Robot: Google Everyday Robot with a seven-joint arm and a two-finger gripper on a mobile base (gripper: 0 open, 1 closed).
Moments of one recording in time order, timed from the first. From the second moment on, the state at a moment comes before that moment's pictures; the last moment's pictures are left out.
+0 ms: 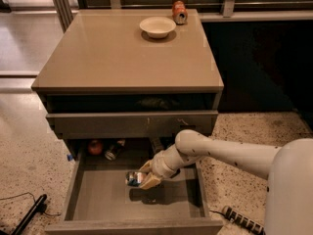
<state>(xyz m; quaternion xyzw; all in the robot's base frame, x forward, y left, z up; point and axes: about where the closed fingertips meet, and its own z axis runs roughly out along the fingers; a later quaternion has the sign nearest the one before) 0.520 0.046 0.450 -0.68 0.62 0.30 0.25</state>
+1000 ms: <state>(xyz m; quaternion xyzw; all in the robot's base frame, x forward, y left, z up) 0.490 0.034 0.414 -0.68 0.63 0.31 0.21</state>
